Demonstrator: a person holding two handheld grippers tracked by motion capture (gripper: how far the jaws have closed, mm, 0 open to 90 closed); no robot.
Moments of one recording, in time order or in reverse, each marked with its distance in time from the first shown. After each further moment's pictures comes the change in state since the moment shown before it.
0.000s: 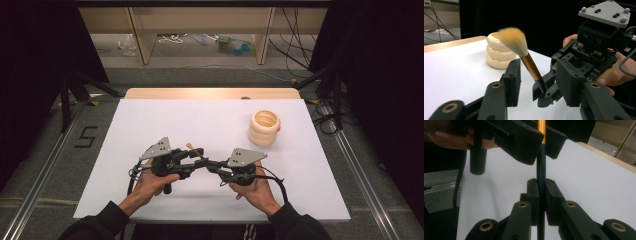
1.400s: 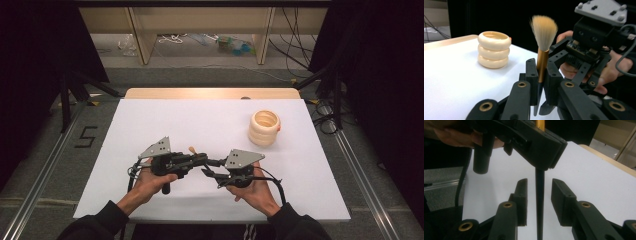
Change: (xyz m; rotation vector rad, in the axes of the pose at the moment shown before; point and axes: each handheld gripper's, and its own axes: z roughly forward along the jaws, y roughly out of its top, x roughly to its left) left arm -0.001 0.005 0.000 0.036 -0.065 0.030; right arm 0.008 0.007 0.001 0.011 0.004 -0.033
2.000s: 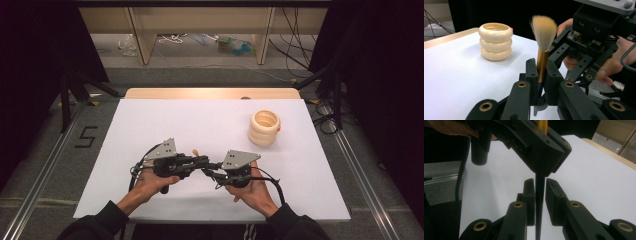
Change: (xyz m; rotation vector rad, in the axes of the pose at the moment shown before) left arm -0.005 0.003 0.004 0.088 0.026 0.070; right arm 0.001 -0.002 0.006 0.037 0.004 -0.001
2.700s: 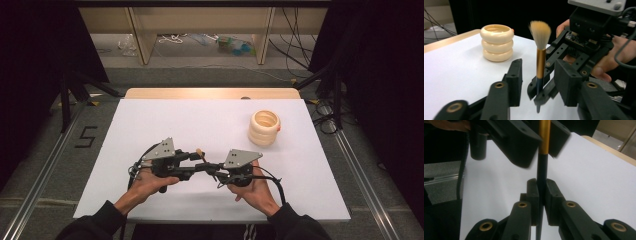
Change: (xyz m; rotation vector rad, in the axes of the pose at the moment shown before) left arm 0.000 0.003 -0.010 -0.012 0.024 0.005; right arm -0.006 -0.003 -0.005 0.016 0.002 0.015
